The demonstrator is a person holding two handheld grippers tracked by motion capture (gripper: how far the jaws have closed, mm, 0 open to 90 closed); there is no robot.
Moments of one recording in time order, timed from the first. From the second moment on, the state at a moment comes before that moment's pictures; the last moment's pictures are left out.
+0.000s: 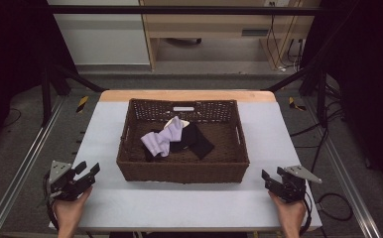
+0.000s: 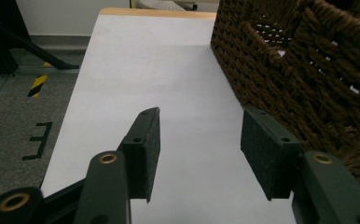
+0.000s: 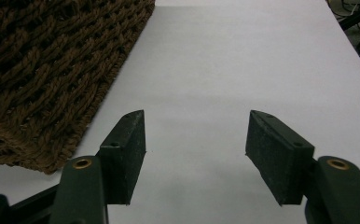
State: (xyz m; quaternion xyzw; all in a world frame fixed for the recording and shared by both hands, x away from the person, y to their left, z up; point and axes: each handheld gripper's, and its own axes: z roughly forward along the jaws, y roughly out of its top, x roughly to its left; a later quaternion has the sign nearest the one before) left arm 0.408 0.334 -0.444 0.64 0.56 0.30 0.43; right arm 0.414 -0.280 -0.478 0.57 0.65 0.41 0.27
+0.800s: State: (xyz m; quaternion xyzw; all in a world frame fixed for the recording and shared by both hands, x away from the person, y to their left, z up) left arm 0.400 0.318 -0.402 0.64 0.52 0.31 0.47; right arm 0.415 -0.277 -0.477 0.57 0.64 0.42 0.28
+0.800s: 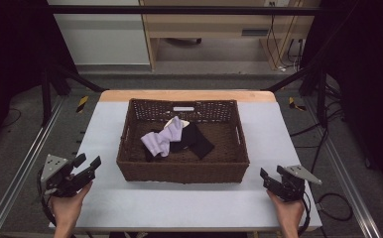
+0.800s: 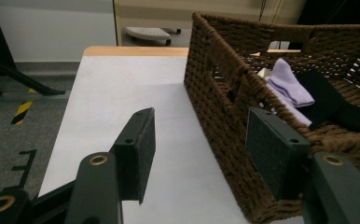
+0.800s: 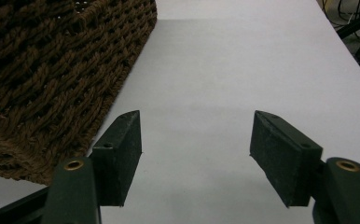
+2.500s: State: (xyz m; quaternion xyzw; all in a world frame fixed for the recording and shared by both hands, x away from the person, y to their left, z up) left arm 0.489 0.200 -0.331 0.69 0.45 0.31 0.47; right arm 0.412 -0.279 -0.473 0.55 0.64 0.44 0.30
